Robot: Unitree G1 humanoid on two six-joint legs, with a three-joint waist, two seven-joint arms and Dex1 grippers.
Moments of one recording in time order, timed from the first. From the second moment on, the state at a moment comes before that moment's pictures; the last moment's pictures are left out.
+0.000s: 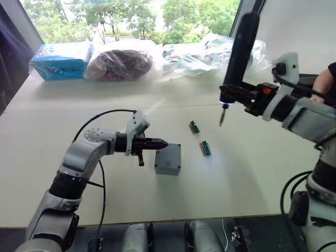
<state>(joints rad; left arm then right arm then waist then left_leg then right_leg) -0.60 0.58 -0.14 -0.13 -0.48 0.76 -1.11 -0.73 -0.76 -0.40 -0.16 1.12 1.45 0.12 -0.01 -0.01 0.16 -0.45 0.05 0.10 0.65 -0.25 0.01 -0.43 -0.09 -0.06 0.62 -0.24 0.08</state>
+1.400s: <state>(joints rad) -0.56 0.78 -0.18 -0.29 -0.43 0.69 -1.14 -0.77 -1.01 0.07 0.24 0.74 1.51 0.51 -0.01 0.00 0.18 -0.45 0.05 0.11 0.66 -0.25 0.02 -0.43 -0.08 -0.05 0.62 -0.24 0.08</state>
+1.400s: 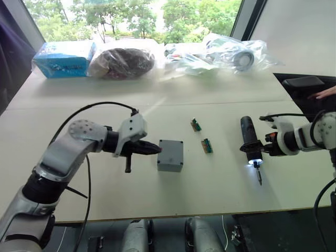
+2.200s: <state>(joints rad) -0.45 0.69 -0.26 -0.13 -0.28 0.63 -1.02 -0.31 -0.78 0.32 -0.55 0.50 0.91 0.66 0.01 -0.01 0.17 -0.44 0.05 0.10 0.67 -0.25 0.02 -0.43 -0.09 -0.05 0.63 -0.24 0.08</state>
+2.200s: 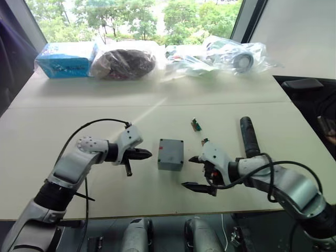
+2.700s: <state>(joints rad) -0.61 0.54 -0.31 0.09 -0.17 0.49 -1.01 -0.30 -0.69 0.27 -0.67 0.56 1.08 0.63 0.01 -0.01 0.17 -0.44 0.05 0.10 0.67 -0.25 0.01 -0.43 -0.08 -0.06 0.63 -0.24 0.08</state>
